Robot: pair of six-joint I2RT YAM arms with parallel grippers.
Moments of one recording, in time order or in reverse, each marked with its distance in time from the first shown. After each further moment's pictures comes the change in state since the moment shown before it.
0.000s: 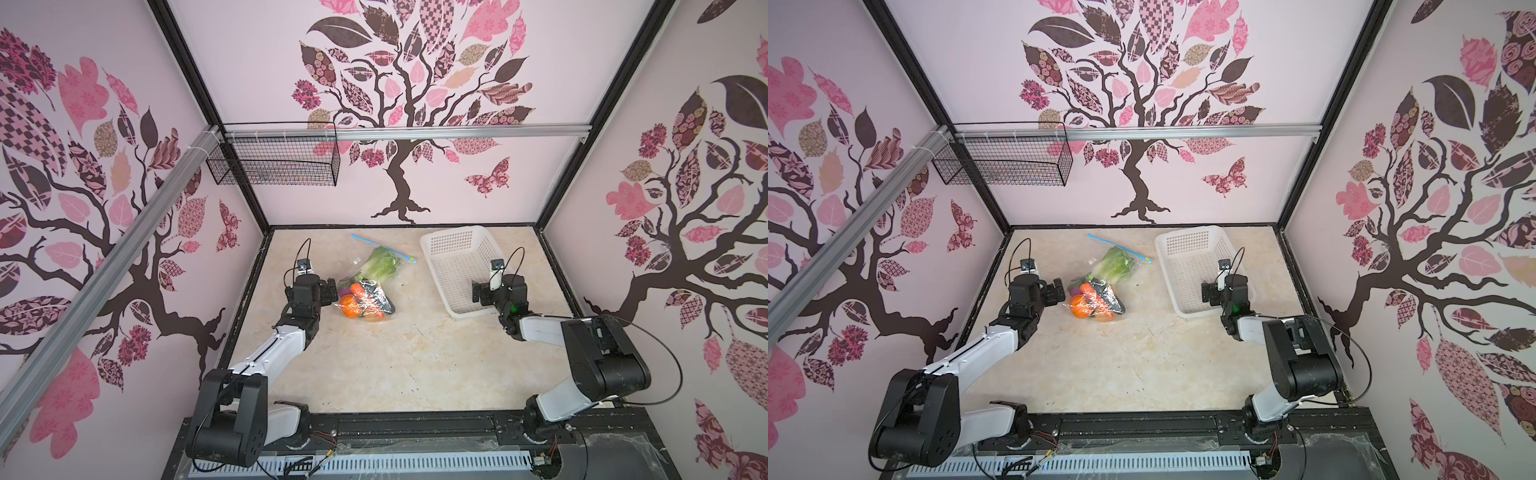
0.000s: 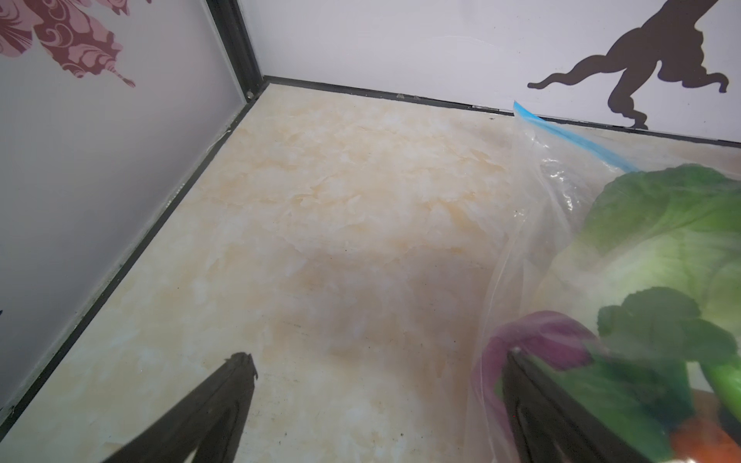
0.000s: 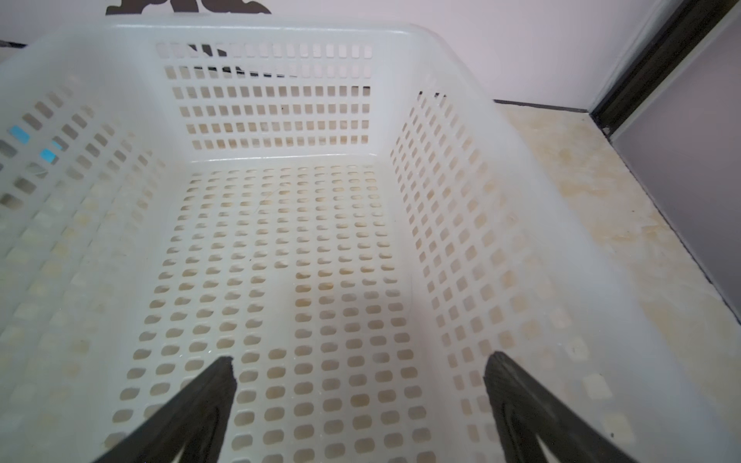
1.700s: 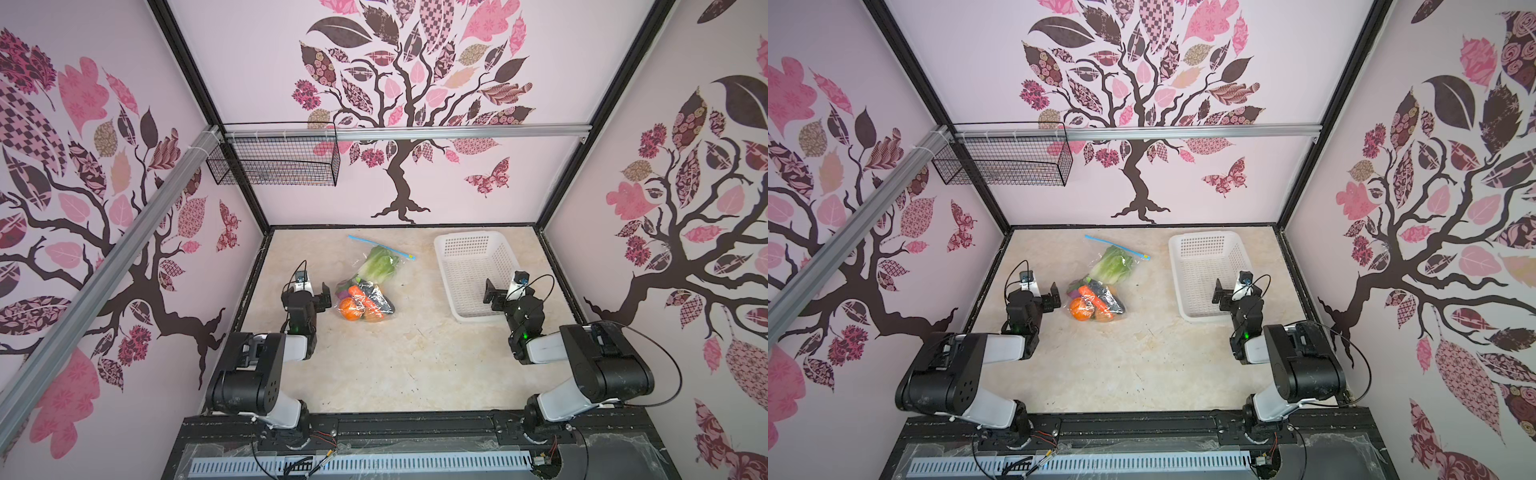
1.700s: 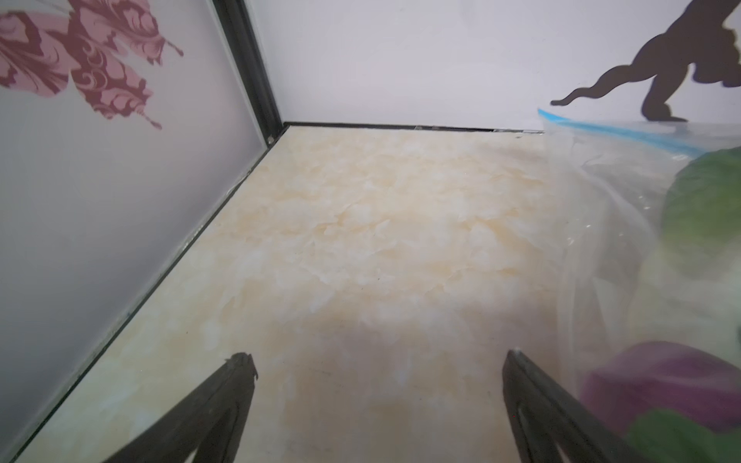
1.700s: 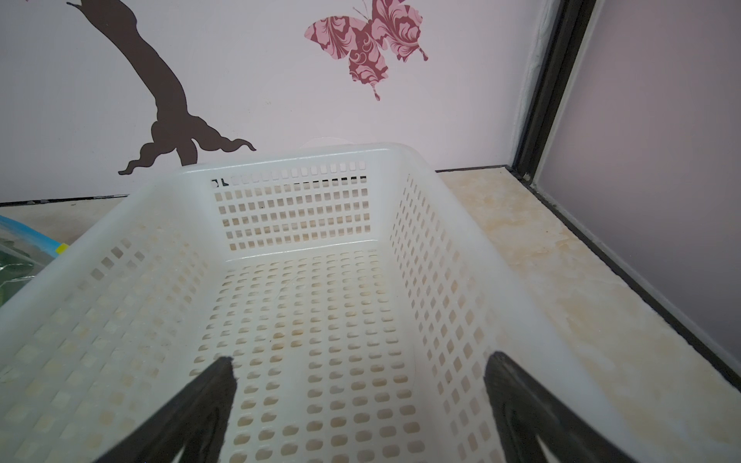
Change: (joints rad) left arm 0.118 0.281 -0.217 0.681 0.044 0.146; right arm -0.062 -0.014 -0.262 0.539 0.018 0.105
